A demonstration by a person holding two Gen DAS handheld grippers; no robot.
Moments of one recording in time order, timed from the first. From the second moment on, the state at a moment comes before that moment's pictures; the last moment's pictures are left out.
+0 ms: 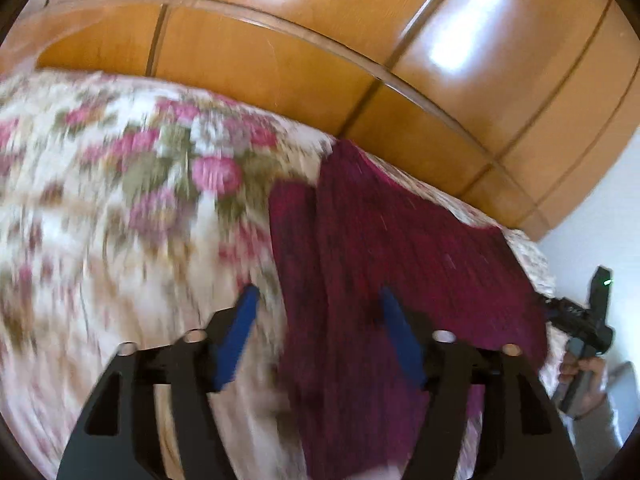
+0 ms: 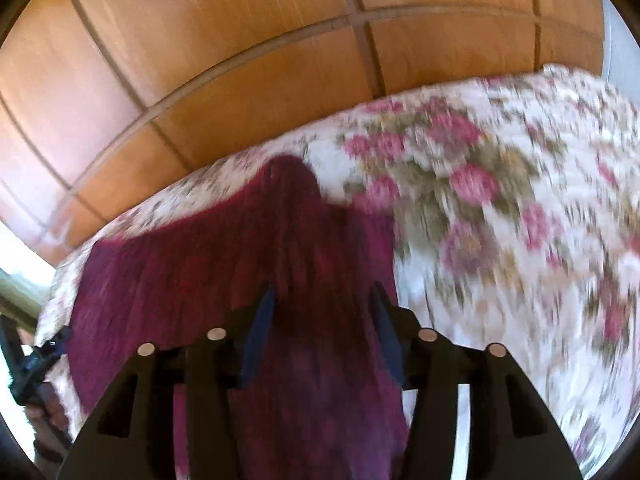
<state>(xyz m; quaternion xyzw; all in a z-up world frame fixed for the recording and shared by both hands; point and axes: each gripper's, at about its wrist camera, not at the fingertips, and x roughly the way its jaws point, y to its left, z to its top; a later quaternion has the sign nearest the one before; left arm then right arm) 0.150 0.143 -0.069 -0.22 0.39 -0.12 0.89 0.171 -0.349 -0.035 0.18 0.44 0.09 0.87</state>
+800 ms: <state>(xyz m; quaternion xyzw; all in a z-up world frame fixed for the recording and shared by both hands) 0.020 0.134 -0.077 -0.27 0.42 -0.19 0.85 0.020 -0.366 -0.043 0.20 0.46 0.13 0.85</state>
